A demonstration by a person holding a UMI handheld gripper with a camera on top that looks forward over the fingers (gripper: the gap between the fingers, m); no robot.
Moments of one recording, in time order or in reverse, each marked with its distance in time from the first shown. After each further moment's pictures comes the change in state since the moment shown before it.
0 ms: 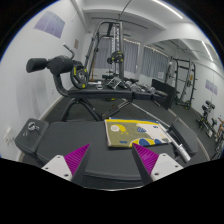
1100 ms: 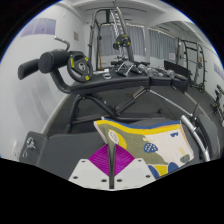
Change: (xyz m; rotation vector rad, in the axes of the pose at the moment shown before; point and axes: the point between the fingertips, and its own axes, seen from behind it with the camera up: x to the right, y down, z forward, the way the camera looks) arm -0.046 -0.031 0.151 -0.159 -0.173 0.109
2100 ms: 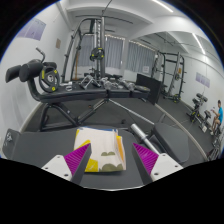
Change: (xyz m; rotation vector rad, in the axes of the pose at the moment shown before) arm 0.205 -0.007 -0.097 0.136 0.294 -0.027
